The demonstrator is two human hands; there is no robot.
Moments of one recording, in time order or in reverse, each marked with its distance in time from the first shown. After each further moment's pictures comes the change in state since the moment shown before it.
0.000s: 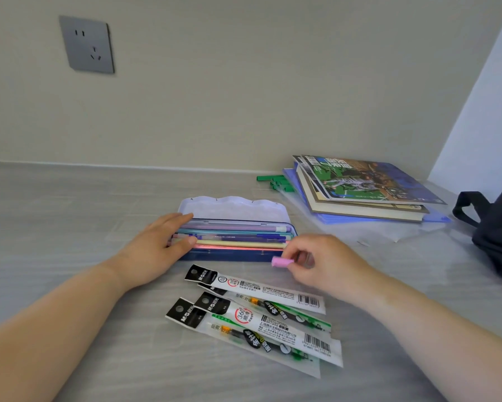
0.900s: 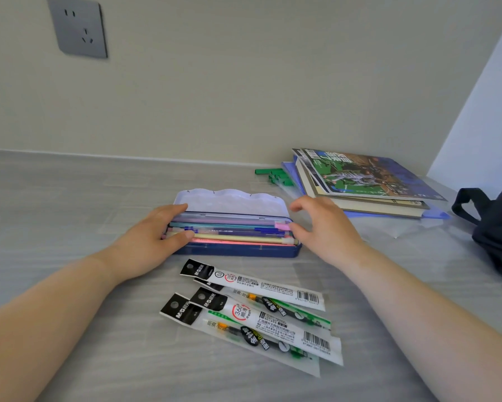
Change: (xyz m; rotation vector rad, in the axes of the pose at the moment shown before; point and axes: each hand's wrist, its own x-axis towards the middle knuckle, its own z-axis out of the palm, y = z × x) left_hand 0.001 0.001 0.000 -0.081 0.015 -0.021; right_hand 0.032 0.012 -0.005 -0.157 0.212 0.111
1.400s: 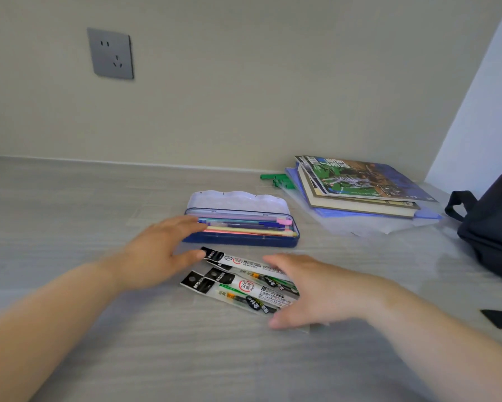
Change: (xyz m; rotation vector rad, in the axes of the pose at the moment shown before) left_hand -0.056 0.025 -0.012 0.293 -0.068 0.183; right_hand -0.083 -0.051 -0.029 -0.018 -0.676 -0.090
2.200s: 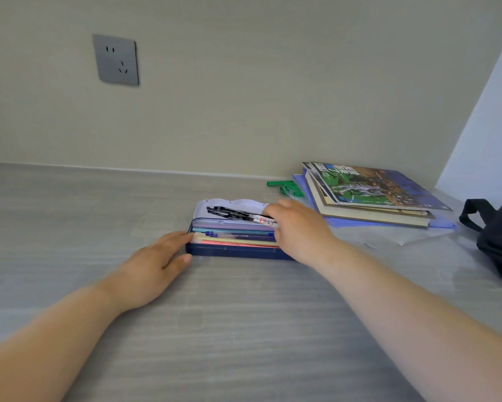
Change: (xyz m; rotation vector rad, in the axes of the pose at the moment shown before) left_hand 0.002 -0.031 0.008 -0.114 0.034 -0.119; right_hand 0.085 0.002 -0.028 -0.242 0.582 -0.009
